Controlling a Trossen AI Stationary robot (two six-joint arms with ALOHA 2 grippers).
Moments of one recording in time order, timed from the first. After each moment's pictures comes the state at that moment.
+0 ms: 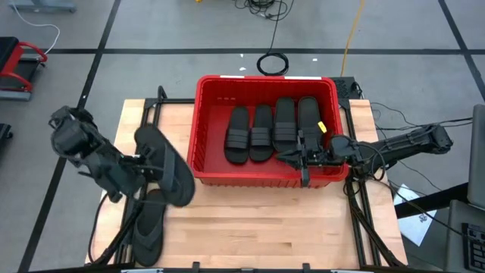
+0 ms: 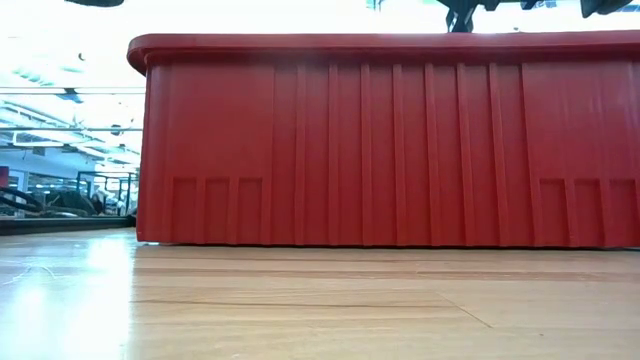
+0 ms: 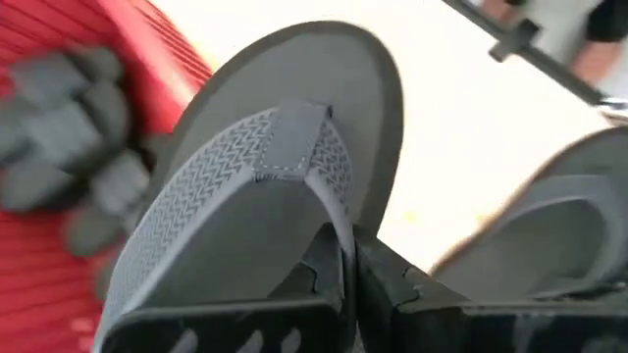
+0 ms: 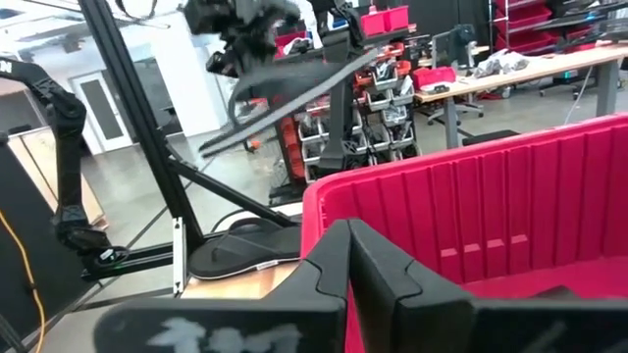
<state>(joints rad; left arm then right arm) -0.72 1.16 1.68 -1.57 -0.24 0.13 0.15 0.96 0.58 0.39 0.16 0.25</state>
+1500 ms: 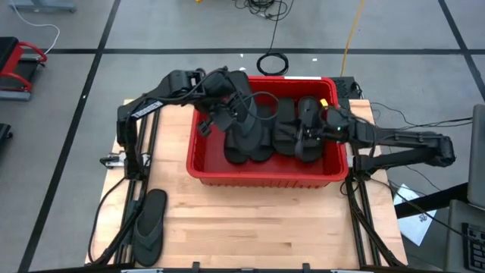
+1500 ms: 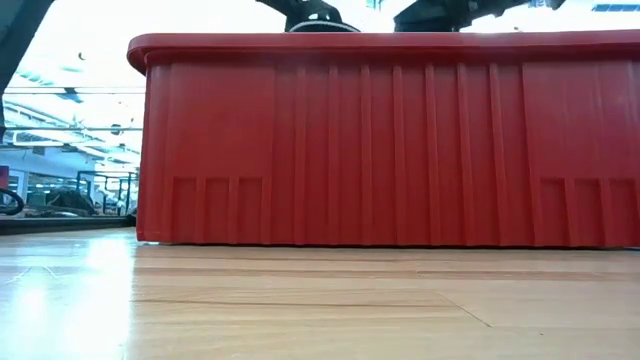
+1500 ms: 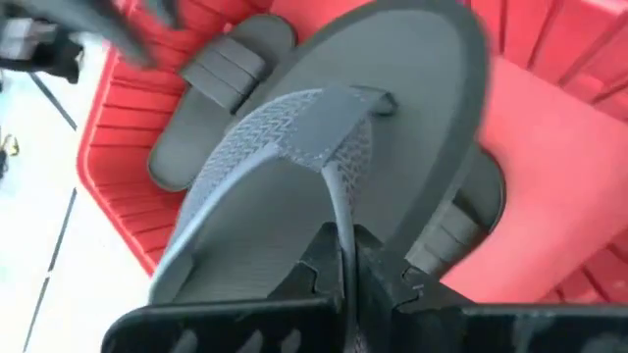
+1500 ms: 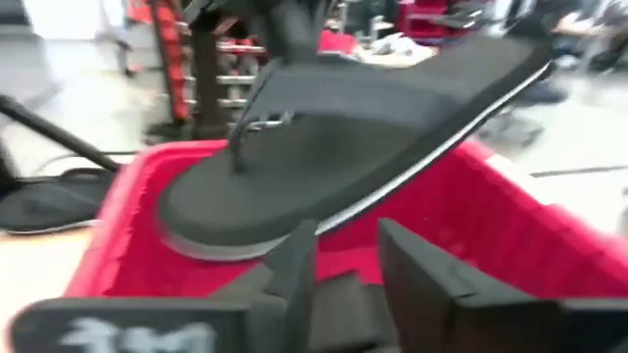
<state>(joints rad) 0.25 1.86 2.32 -1.42 0.10 1.25 -0.18 0.96 0.80 -0.01 0.06 -0.02</state>
